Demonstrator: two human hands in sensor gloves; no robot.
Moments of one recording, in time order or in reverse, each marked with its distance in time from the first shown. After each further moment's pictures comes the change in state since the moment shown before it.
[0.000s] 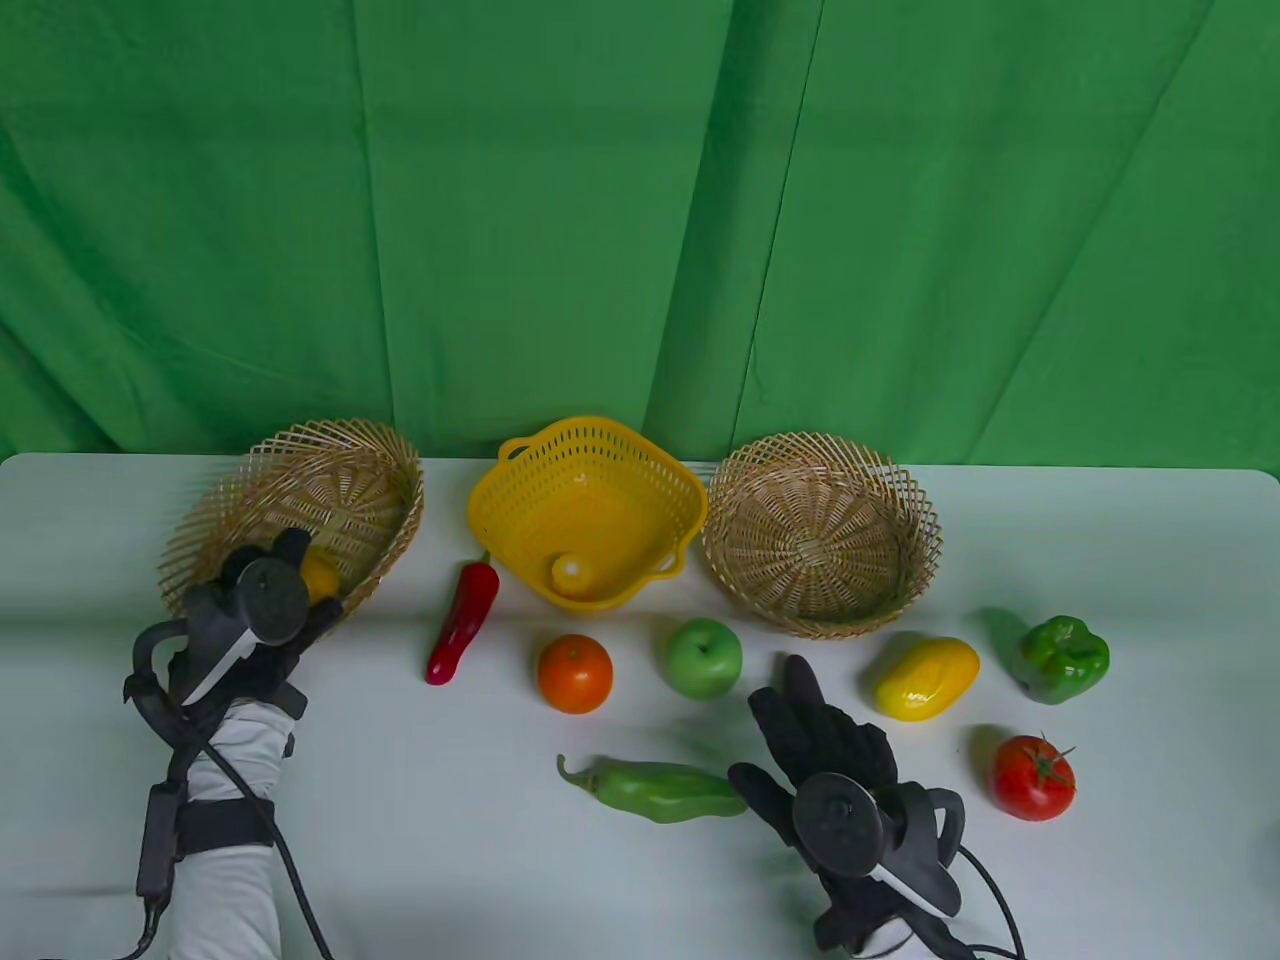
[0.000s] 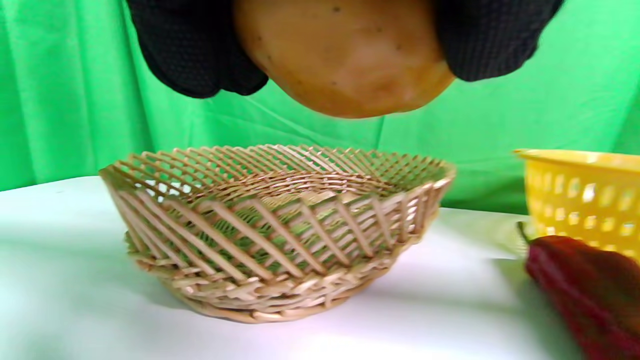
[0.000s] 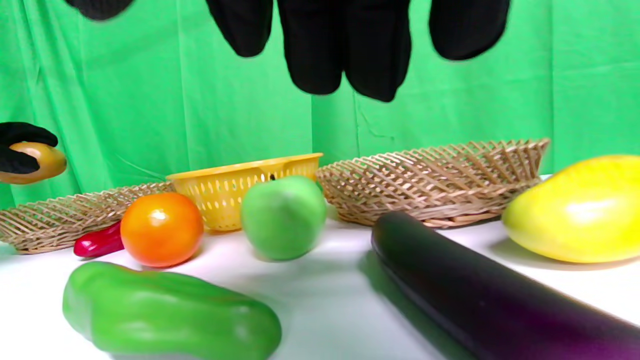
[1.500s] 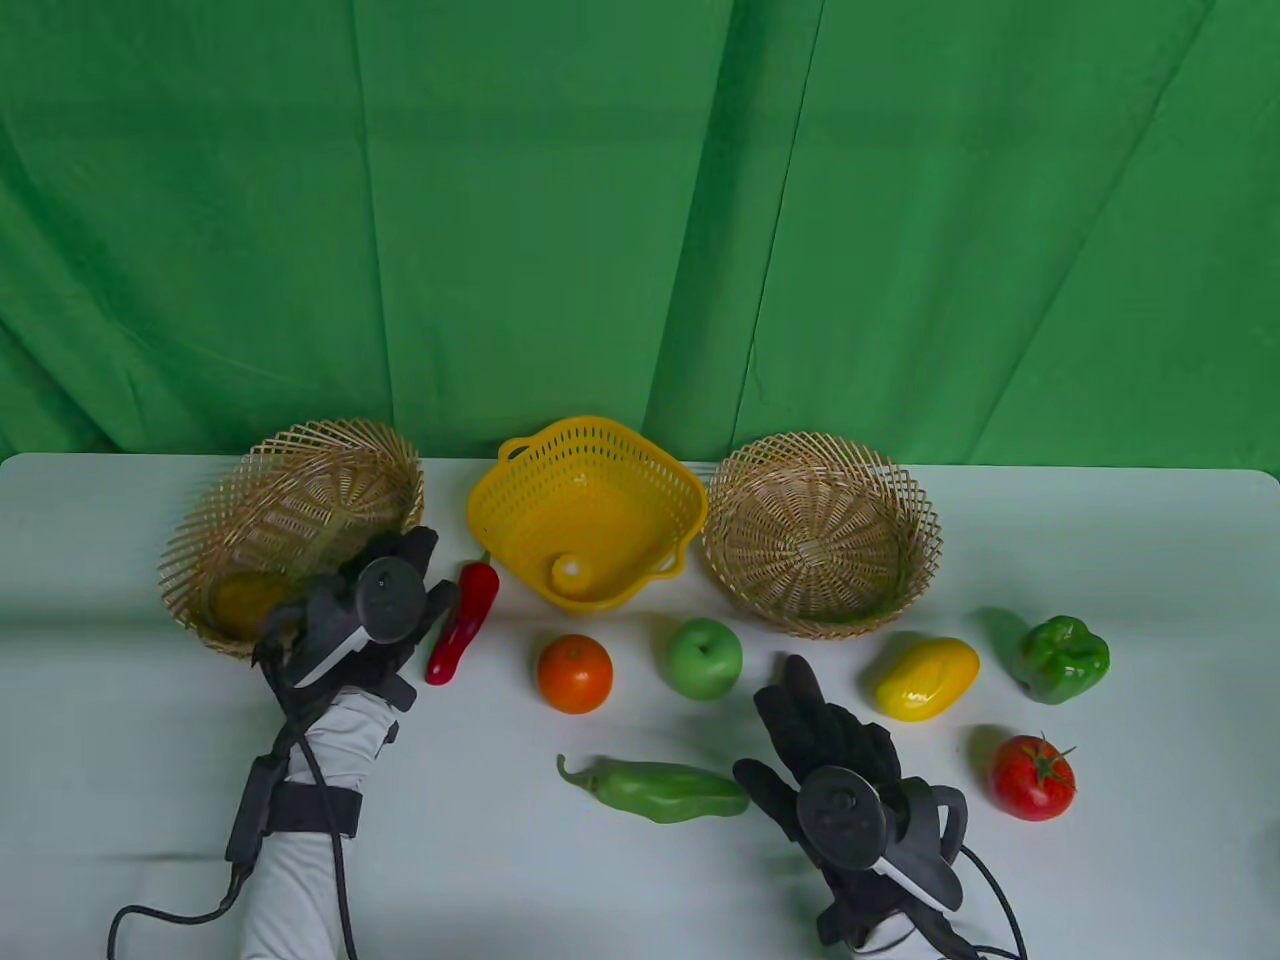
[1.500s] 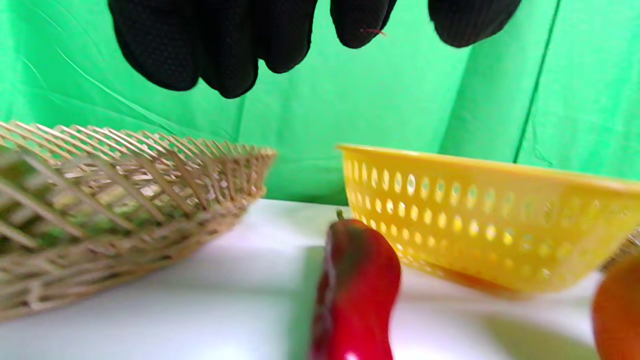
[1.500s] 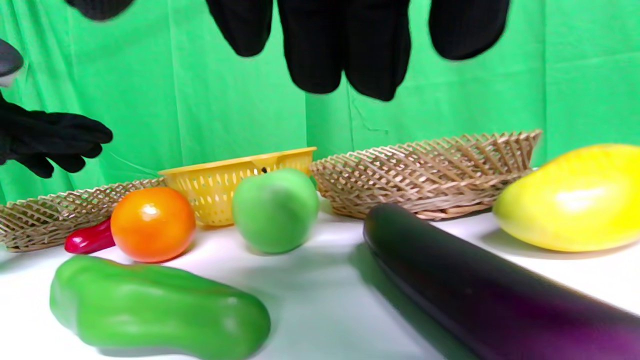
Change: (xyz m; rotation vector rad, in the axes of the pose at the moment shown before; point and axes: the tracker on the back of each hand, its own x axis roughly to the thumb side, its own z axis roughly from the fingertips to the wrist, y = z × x) left_hand 0.101 -0.019 0.014 0.030 -0.322 0.074; right_hand -0.004 0.004 -0.002 0.011 0.008 -0.007
